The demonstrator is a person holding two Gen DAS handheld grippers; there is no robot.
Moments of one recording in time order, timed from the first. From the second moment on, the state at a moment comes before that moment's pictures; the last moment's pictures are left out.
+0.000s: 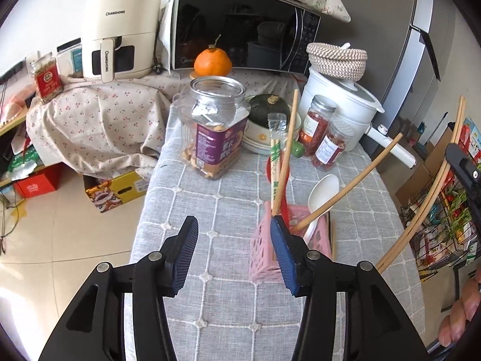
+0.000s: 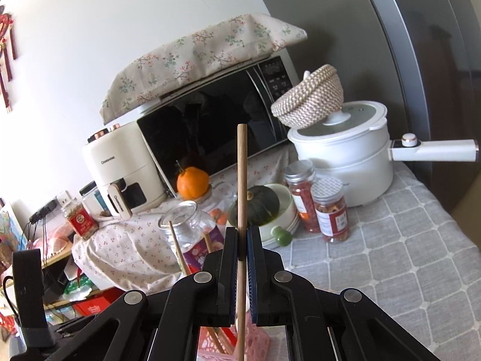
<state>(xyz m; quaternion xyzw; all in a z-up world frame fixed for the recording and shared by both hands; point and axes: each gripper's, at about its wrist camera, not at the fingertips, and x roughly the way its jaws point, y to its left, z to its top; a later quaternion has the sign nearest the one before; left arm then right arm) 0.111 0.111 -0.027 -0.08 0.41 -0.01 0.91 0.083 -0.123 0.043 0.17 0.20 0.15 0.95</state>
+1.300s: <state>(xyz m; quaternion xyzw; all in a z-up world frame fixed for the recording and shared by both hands) 0.095 0.117 -0.041 -0.07 0.43 -0.03 0.90 0.092 -0.070 0.045 0.10 0.19 0.14 0.97</state>
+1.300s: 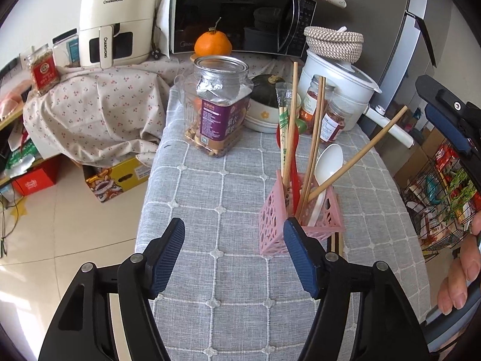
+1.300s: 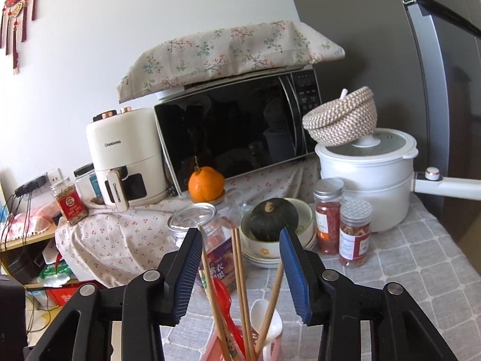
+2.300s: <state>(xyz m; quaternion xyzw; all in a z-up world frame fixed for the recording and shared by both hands) 0.108 0.049 -0.096 0.00 0.52 -0.05 0.85 0.143 -0.145 -0.100 0.07 0.54 0.07 0.83</state>
